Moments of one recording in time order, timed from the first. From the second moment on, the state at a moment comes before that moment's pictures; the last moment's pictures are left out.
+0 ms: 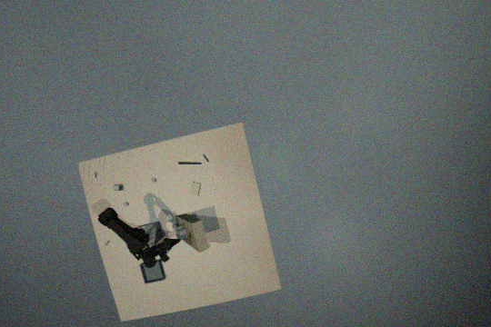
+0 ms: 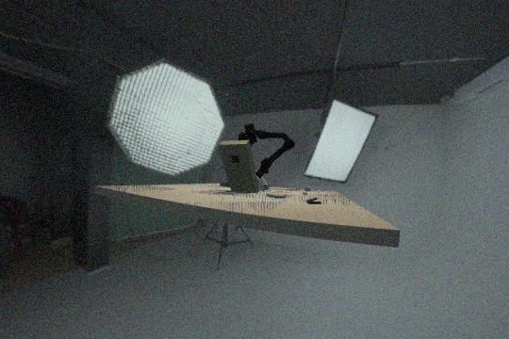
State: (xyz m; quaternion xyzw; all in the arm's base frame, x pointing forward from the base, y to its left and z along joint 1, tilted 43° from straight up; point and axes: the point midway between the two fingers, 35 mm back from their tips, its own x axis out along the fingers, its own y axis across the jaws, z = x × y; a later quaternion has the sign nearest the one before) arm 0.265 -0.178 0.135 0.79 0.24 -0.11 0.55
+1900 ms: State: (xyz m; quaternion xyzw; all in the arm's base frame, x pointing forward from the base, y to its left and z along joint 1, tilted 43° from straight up) arm 0.260 -0.099 0.065 0.35 0.44 0.12 0.82
